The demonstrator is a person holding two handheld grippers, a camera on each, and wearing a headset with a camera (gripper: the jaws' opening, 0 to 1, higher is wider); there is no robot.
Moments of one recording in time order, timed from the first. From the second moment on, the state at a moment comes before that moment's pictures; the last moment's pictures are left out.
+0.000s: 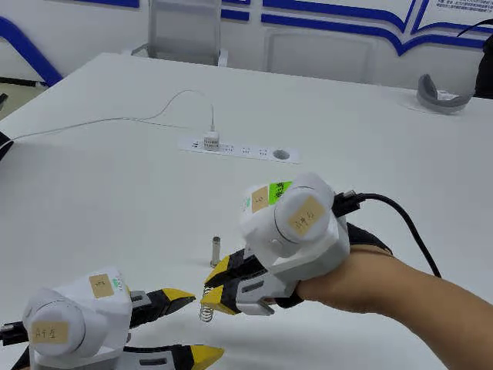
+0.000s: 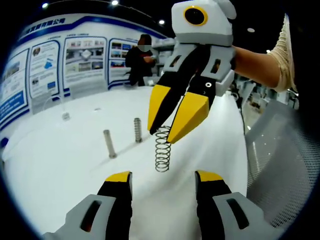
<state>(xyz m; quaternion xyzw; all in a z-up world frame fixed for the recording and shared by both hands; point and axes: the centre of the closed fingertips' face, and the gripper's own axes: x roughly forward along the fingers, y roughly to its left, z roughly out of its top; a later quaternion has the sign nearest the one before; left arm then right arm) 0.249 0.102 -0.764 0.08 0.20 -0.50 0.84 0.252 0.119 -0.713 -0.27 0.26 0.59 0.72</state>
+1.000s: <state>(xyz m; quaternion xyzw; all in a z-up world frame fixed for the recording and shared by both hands) 0.258 0.111 -0.765 0.05 0.20 -0.47 0.86 0.331 0.099 -0.673 -0.26 0.23 0.51 0.78</state>
